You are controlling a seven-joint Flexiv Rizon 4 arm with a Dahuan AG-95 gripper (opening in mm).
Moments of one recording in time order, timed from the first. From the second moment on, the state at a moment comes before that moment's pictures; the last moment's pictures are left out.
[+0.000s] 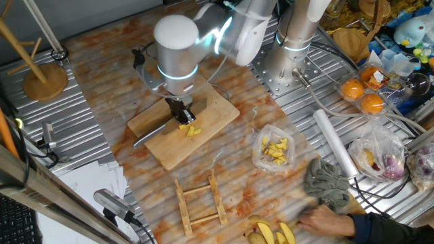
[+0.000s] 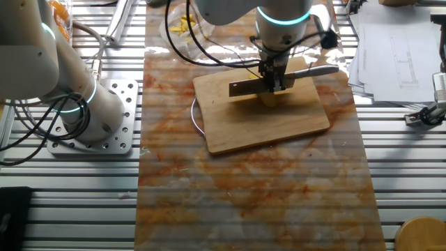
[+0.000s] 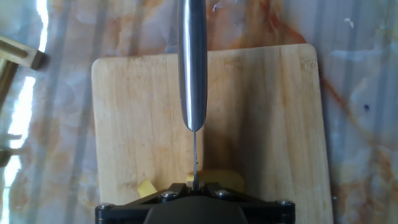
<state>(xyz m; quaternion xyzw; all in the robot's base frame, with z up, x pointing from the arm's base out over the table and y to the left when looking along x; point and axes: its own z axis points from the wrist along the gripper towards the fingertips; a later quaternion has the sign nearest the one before) 0.483 0.066 0.051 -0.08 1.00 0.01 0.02</state>
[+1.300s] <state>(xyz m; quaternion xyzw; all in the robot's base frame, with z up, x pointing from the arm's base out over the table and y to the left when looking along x) 0.480 0.065 0.047 -0.09 1.00 -0.01 0.02</state>
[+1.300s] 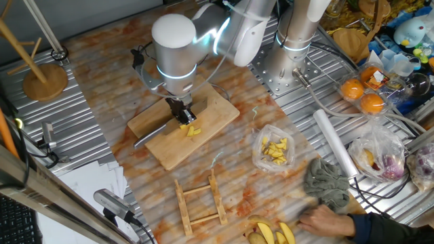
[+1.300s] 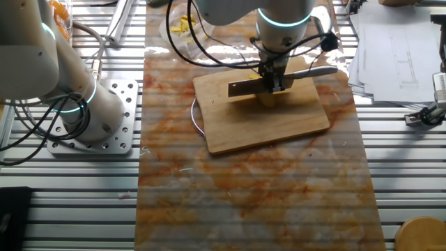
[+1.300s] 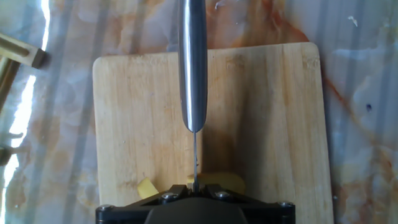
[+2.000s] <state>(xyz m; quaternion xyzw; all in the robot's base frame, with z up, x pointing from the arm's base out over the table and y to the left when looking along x) 0.480 0.065 0.047 -0.09 1.00 0.00 0.01</state>
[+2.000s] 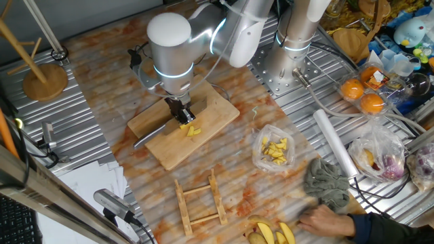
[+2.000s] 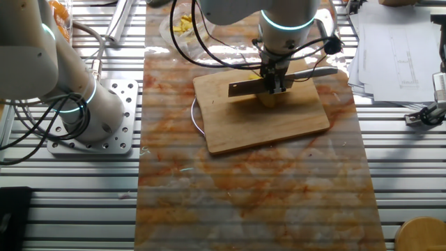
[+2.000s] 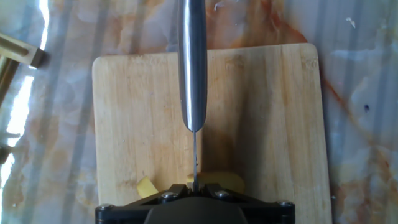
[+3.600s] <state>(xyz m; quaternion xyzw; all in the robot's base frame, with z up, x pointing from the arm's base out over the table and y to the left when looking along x) 0.487 0.058 0.047 -0.08 1.00 0.03 0.01</state>
